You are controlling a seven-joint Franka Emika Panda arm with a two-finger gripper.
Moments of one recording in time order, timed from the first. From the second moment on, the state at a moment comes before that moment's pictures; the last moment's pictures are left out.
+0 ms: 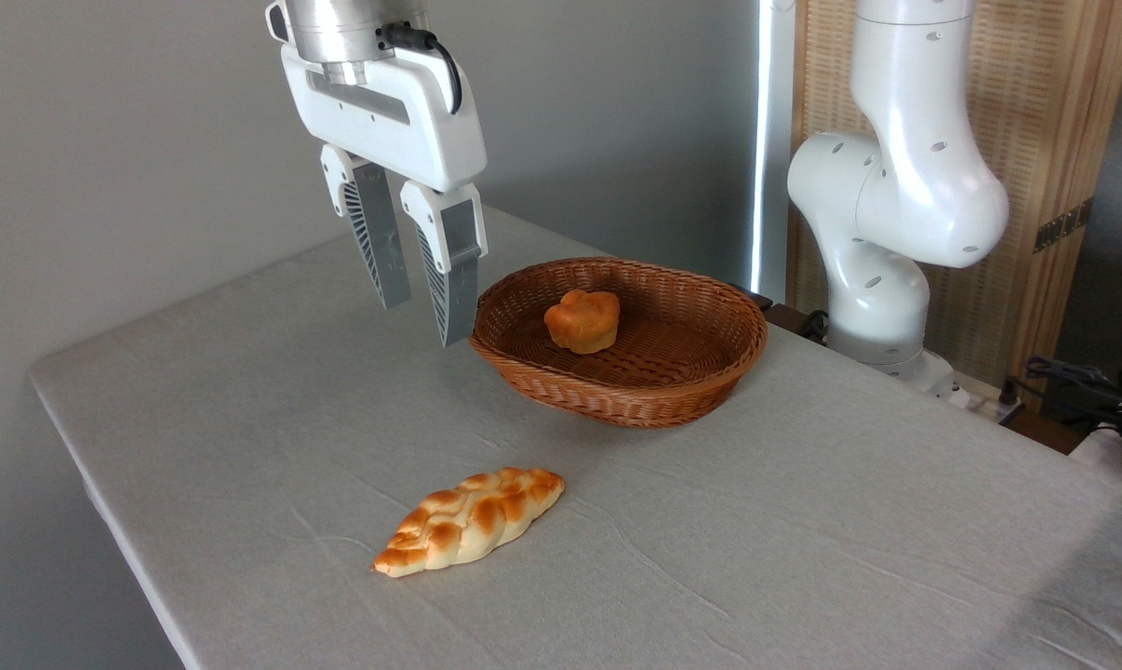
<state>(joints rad) -0.09 -0.03 -0.01 -1.63 0.00 1.63 0.66</state>
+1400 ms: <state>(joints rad) -0.09 -0.04 -0.01 -1.64 0.00 1.66 0.64</state>
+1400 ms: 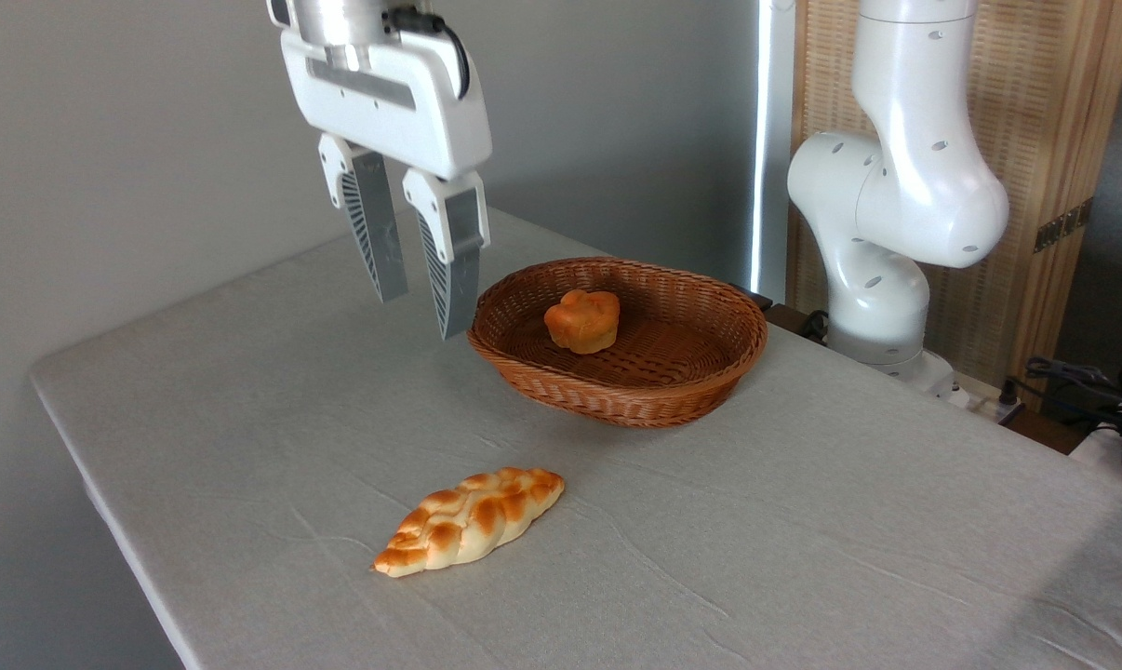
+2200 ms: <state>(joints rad) -0.15 0.05 -0.01 -1.96 0.03 2.04 0.64</state>
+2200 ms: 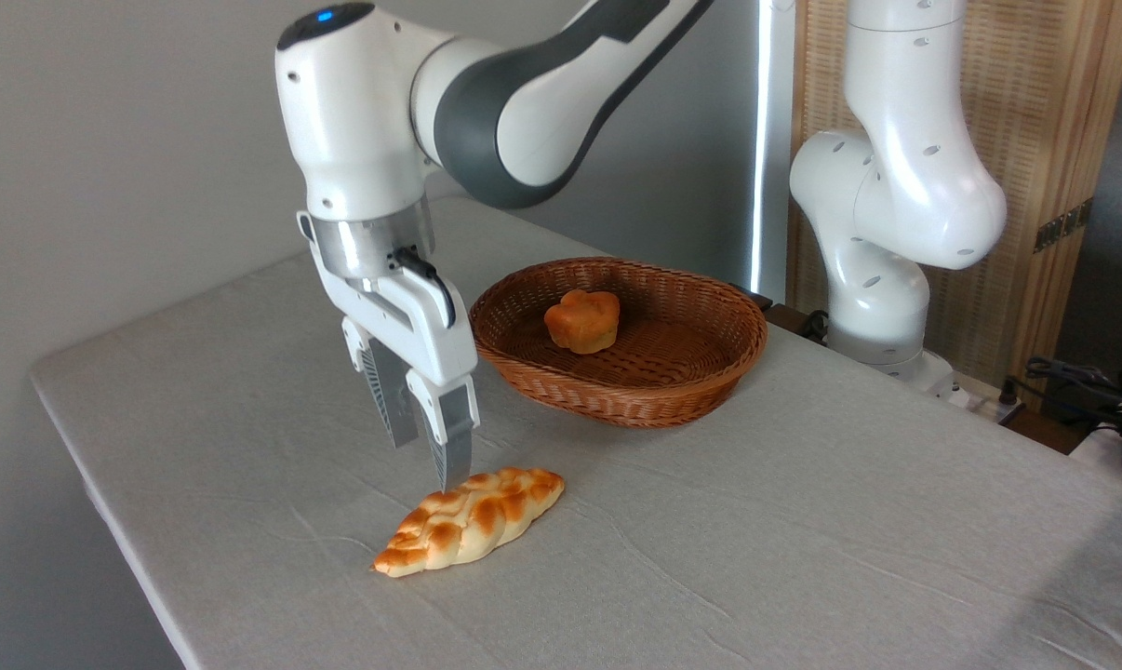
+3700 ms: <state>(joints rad) -0.15 0.05 0.00 -2.04 0.12 2.07 0.64</state>
